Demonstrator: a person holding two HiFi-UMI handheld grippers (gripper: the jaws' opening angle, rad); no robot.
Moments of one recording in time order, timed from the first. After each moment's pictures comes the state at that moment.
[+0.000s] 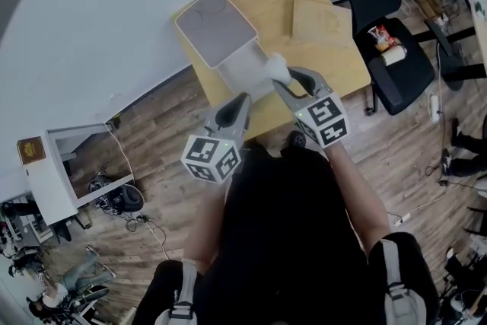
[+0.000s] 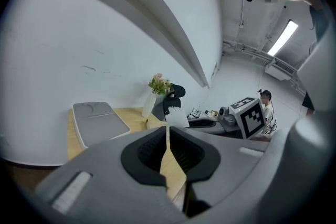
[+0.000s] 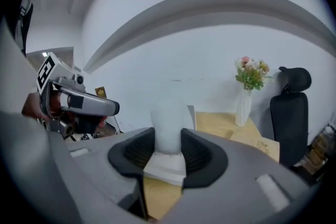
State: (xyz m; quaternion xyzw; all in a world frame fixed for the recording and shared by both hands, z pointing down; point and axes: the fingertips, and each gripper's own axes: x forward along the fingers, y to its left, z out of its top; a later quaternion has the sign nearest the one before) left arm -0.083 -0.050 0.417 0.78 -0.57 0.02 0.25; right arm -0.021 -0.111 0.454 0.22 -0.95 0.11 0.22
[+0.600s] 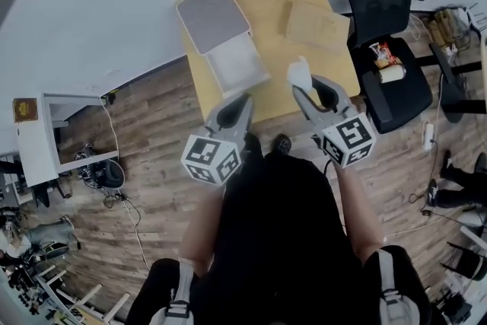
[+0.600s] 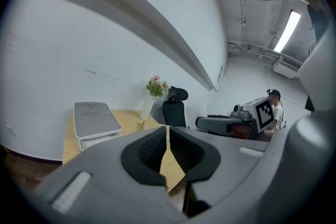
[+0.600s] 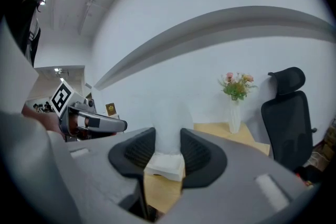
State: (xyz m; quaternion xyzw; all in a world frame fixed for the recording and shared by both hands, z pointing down) left arm 0.000 -0.039 0.407 0.75 -0.62 0.01 0.23; right arm 0.095 -0.107 0.407 0.19 -0.97 0.11 0.13
